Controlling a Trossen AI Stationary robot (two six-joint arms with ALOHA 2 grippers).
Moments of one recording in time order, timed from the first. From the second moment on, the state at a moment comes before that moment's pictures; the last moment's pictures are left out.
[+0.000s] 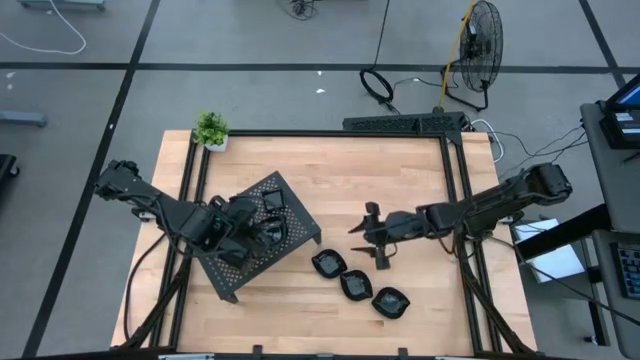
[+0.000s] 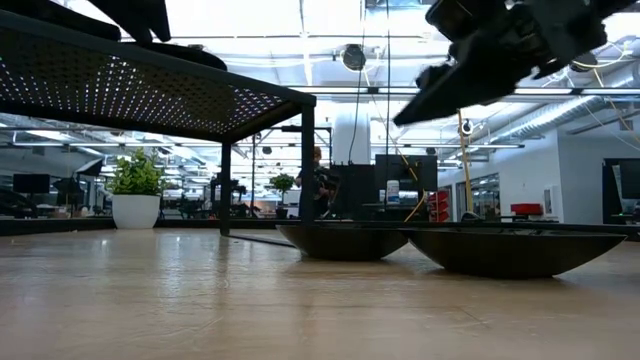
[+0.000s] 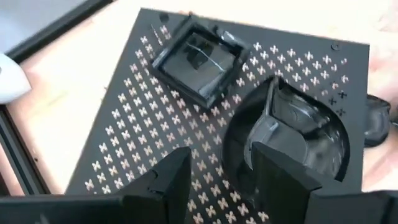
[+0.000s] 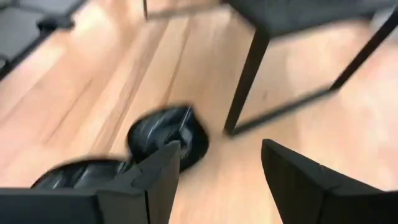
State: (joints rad) left arm -0.48 1.45 1.42 -1.44 -0.59 -1.34; right arm 0.21 1.33 0.63 0.20 0.10 -0.03
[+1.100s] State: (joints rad) left arm -0.47 1.45 1.41 -1.44 -0.79 -1.13; right arm 0.68 1.52 0.67 -0.16 0.20 0.67
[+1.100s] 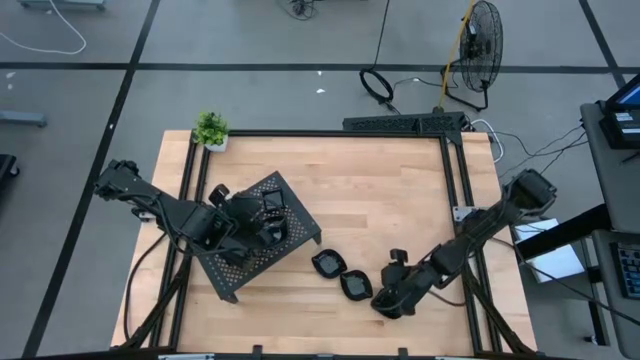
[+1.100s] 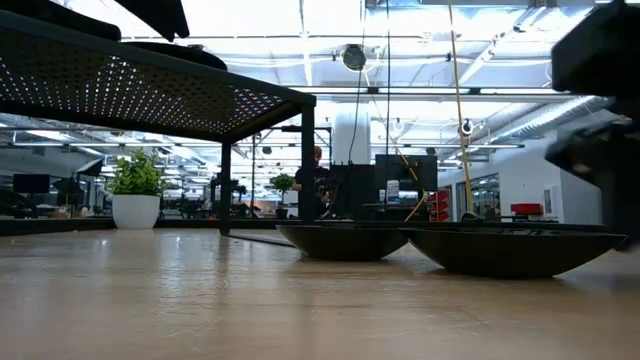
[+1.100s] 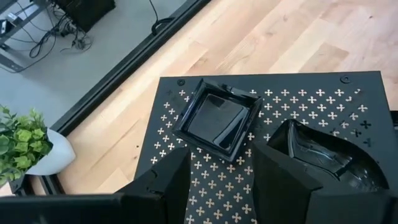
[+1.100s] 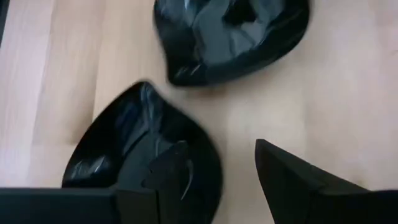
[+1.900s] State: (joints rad) left arm -0.47 1.45 1.41 -1.44 -0.79 -1.08; right arm 0.68 1.52 0.67 -0.16 0.07 0.69
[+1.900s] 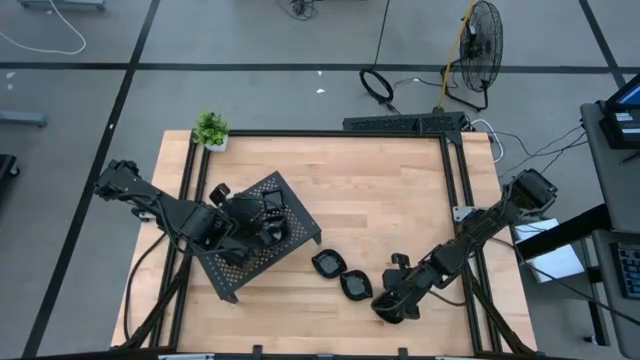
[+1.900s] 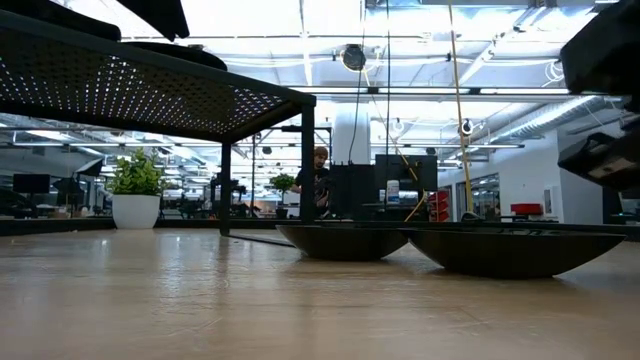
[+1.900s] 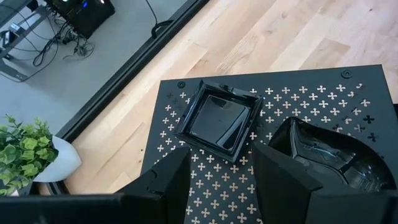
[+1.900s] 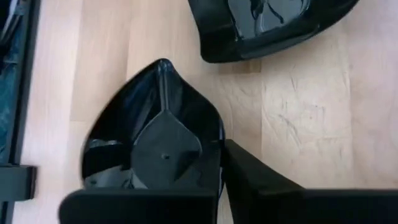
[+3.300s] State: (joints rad) left arm -0.33 1.47 1.02 0.16 -0.82 -0.11; right arm 0.13 1.66 0.55 1.55 0.52 -0.73
